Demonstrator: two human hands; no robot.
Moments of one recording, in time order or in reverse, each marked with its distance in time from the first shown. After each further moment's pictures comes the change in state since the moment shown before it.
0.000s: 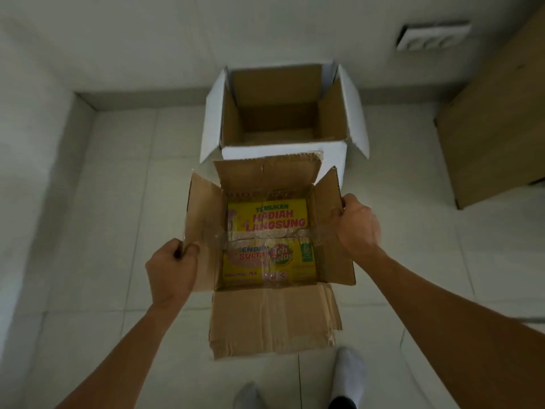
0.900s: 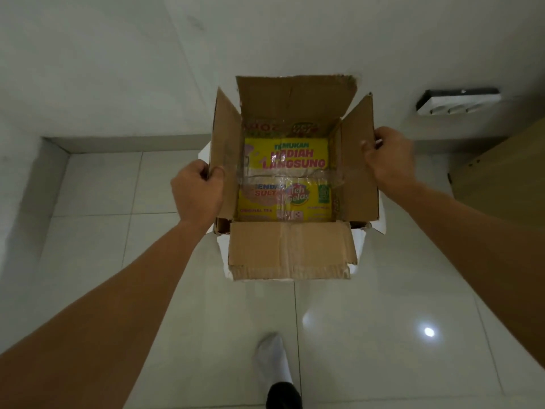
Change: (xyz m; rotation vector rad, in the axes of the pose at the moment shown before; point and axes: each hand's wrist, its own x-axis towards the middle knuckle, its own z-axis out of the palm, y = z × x) left_hand 0.307 0.169 0.125 -0.079 0.065 0.231; right_hand 0.312 -0.112 -0.072 0.246 0.246 -0.083
